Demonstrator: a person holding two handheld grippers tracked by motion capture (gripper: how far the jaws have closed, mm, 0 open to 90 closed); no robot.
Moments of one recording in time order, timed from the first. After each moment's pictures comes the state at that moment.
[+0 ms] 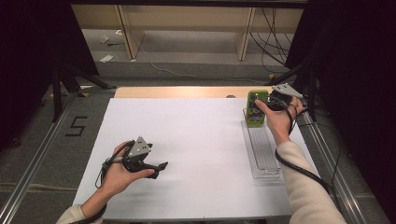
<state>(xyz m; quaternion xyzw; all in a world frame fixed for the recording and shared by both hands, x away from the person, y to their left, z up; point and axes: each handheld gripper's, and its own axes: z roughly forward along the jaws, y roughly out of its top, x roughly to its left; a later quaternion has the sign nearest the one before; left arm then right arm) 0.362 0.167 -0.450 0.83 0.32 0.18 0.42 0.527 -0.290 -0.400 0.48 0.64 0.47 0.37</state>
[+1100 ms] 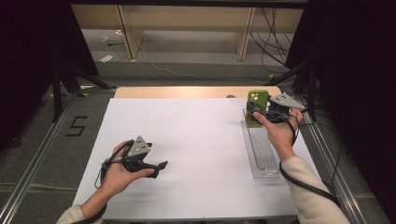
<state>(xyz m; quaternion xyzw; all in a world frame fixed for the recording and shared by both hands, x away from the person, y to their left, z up) 0.361 0.167 -0.448 0.83 0.33 0.18 0.42 0.478 -0.275 -0.394 0.43 0.67 0.50 0.34</state>
